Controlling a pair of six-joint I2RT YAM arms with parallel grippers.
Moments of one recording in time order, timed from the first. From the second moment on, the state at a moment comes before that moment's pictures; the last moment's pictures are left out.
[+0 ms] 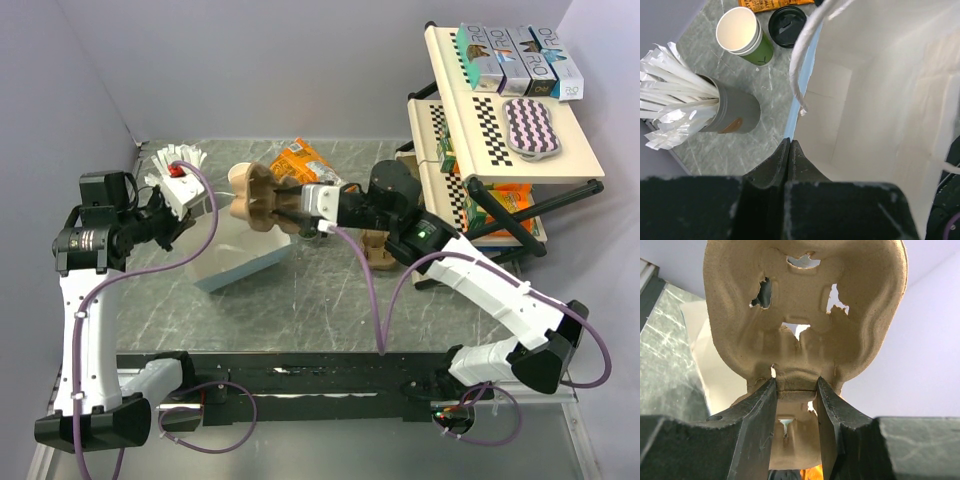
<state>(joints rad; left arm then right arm) 0.09 1.03 1.39 -1.05 0.62 0.78 0.84 1.31 1.38 -0.05 -0.60 -0.69</state>
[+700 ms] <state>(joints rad) 0.09 0.98 1.39 -1.06 0.66 0.67 1.00 1.37 1.29 0.13 -0.63 -0.70</state>
